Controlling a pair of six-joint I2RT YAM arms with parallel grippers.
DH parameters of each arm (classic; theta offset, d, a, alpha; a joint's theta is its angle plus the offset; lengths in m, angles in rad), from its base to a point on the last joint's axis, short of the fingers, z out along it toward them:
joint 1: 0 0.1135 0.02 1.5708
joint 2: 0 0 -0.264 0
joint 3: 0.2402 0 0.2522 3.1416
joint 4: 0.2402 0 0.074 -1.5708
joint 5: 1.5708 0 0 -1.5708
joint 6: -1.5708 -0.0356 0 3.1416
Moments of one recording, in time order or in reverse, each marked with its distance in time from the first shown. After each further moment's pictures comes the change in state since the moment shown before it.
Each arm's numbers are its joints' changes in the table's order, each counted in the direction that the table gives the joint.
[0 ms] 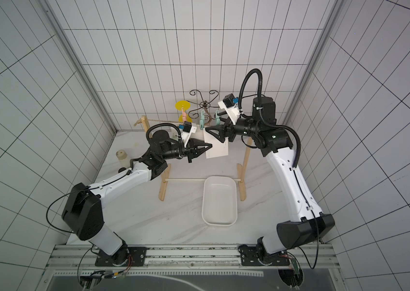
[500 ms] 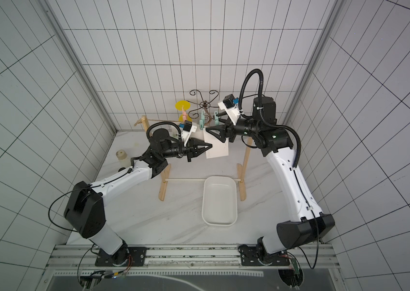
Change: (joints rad) left arm 0.013 -0.024 0.022 0.000 0.060 0.019; right arm -0.018 0.000 0.000 0.000 -0.050 0.022
